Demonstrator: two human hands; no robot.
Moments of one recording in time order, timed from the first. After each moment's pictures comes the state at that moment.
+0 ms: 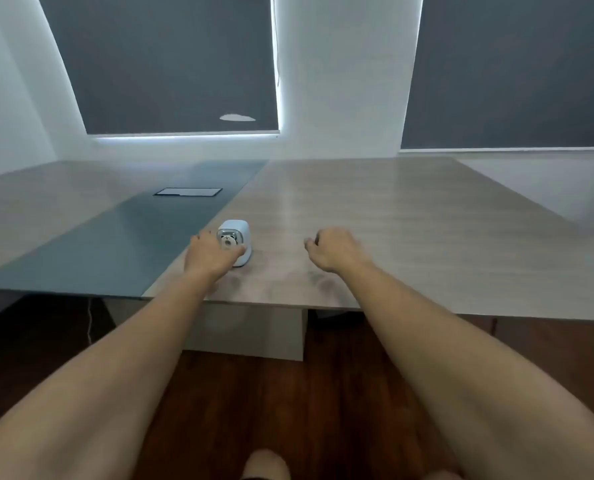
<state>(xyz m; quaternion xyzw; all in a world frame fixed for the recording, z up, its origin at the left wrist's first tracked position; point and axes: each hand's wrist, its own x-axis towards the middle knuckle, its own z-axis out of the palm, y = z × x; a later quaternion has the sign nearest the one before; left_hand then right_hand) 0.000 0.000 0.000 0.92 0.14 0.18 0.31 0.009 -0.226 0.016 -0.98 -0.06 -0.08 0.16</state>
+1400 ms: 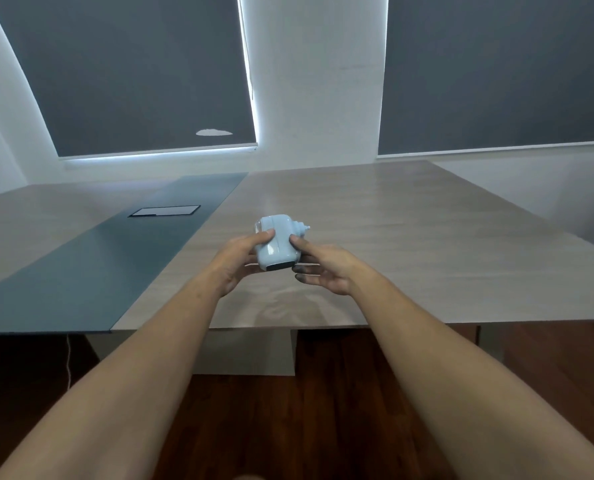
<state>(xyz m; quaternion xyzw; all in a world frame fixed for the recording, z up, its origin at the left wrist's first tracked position) 0.035 -0.071 0.020 0.73 -0.03 -0.03 0.69 0.024 -0.265 0.011 -0.61 -0.01 0.17 0.77</state>
